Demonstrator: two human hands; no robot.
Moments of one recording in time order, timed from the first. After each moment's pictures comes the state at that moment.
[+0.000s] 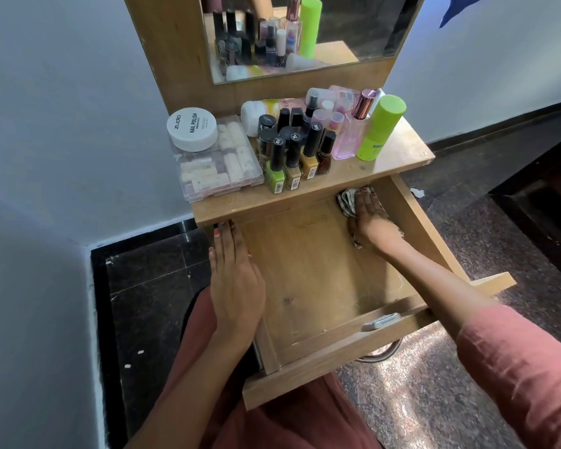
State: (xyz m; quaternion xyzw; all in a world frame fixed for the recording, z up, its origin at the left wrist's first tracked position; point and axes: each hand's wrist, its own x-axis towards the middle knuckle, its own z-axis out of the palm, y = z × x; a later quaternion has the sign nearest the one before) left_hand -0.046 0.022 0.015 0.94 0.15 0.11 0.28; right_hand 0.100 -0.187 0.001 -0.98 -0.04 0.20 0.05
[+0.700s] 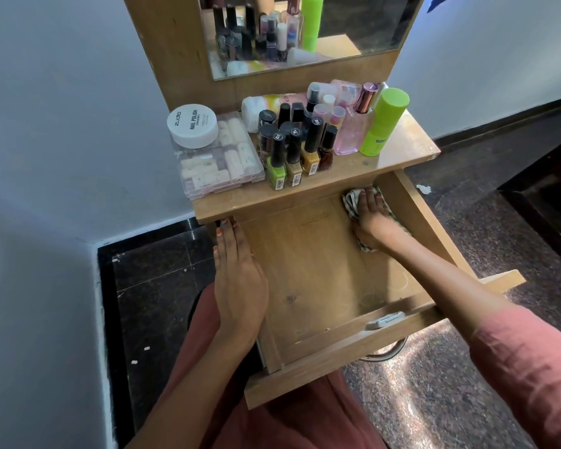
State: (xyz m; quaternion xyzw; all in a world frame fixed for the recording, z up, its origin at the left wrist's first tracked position) left_hand -0.049 0.017 0.016 0.94 0.16 0.10 0.29; right_hand 0.099 -0.185 -0.004 -0.97 -0.03 0.24 0.03
